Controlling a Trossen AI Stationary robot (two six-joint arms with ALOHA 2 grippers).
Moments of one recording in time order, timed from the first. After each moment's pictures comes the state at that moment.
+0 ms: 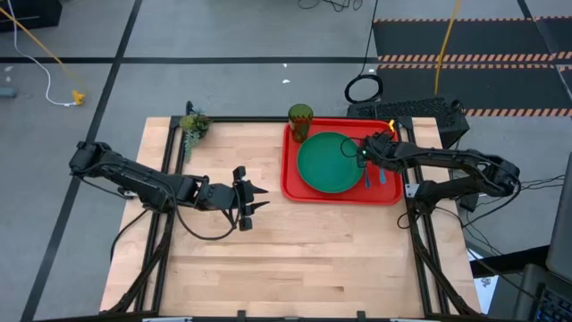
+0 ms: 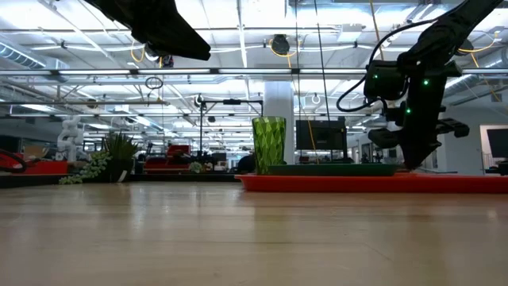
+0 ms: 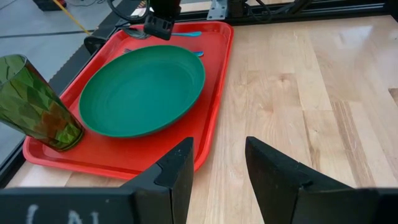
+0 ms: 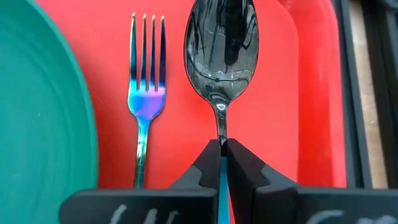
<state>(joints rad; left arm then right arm) -0.24 1.25 0.78 -0.05 -0.40 -0.06 -0.58 1.22 0.51 -0.59 0.53 0.83</state>
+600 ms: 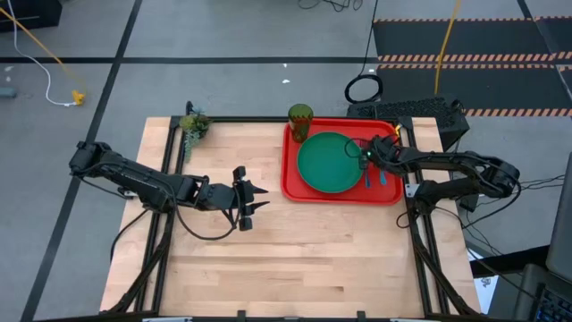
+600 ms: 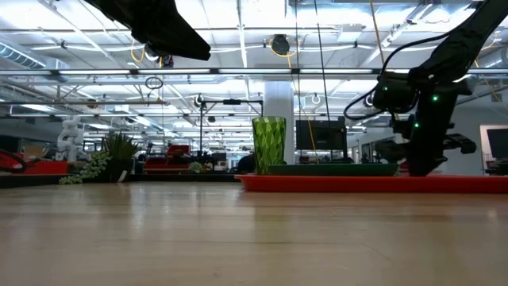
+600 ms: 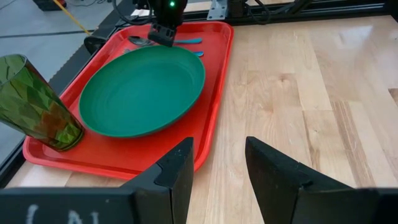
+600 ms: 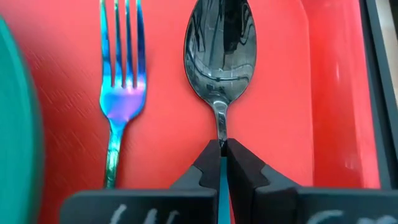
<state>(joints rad) -0.24 1.25 0.78 -0.05 -0.40 -0.06 -0.65 1.22 0.37 -0.36 0.49 0.77</state>
